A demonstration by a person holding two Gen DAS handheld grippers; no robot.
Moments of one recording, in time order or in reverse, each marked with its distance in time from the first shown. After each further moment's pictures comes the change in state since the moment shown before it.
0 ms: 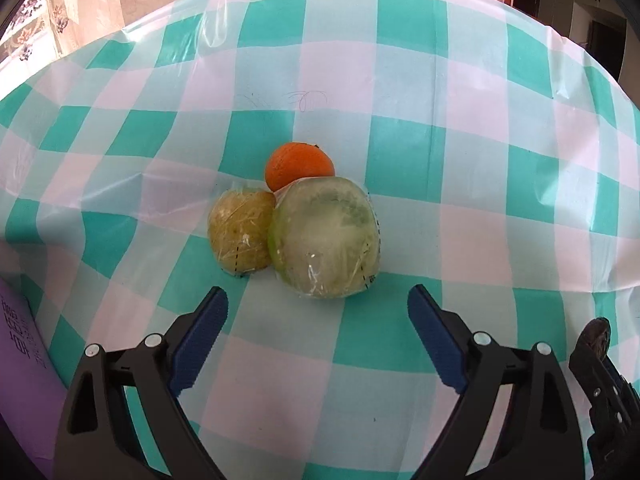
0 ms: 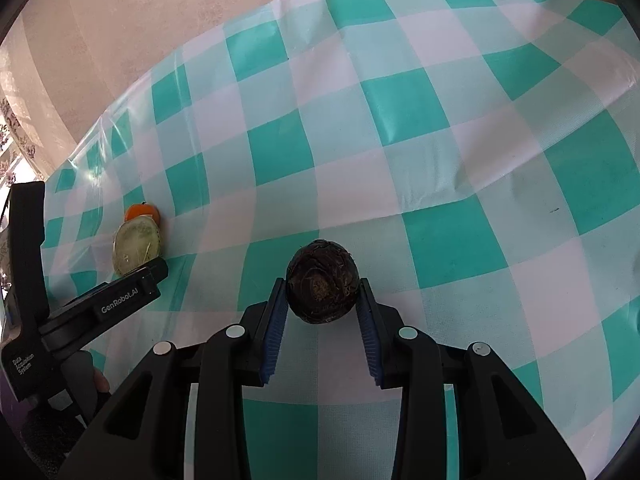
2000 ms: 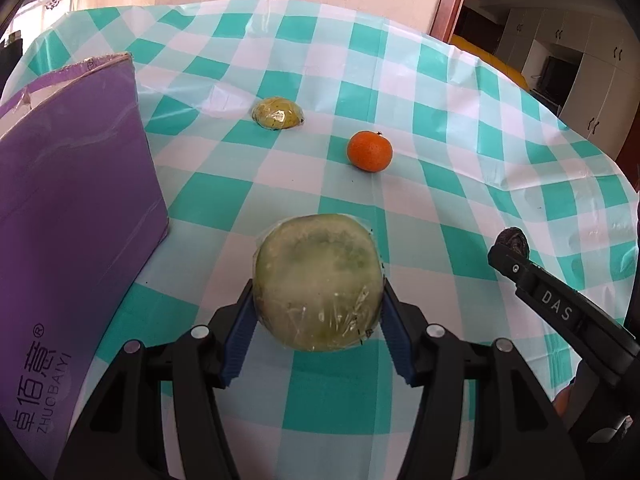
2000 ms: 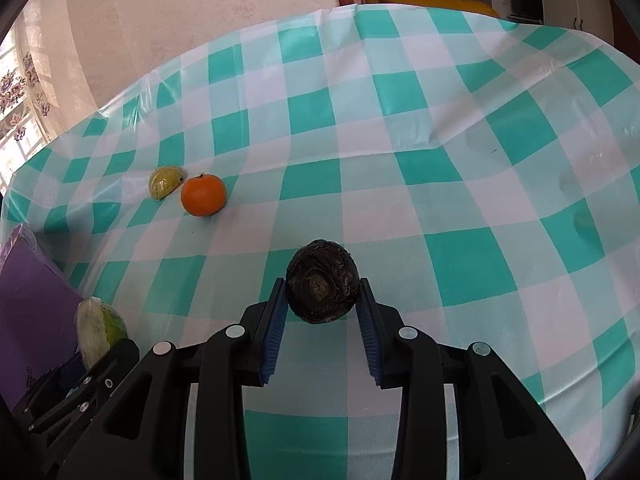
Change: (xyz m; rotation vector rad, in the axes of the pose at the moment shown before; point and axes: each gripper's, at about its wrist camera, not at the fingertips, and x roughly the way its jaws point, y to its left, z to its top) left arm -0.125 0.059 -0.172 -0.057 -0.101 -0.242; right arm -0.076 0.032 -0.084 -0.091 -0.037 -0.074
